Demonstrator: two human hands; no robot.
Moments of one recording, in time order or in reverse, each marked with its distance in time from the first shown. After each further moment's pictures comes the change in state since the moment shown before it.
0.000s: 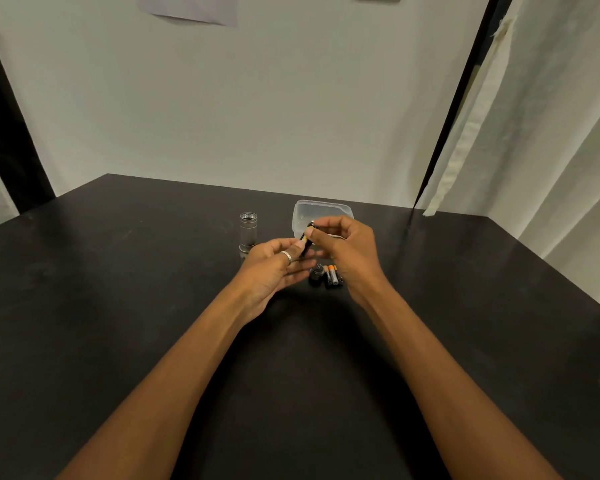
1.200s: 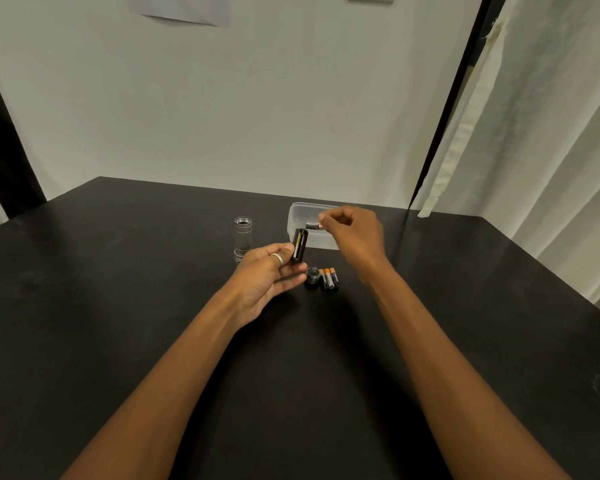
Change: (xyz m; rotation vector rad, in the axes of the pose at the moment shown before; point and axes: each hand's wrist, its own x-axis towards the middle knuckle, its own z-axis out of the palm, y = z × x) left_hand 0.000 0.004 -0.001 -0.115 0.060 -0.097; right_hand 0.035 -0.007 -0.014 -0.366 0.124 -0.093
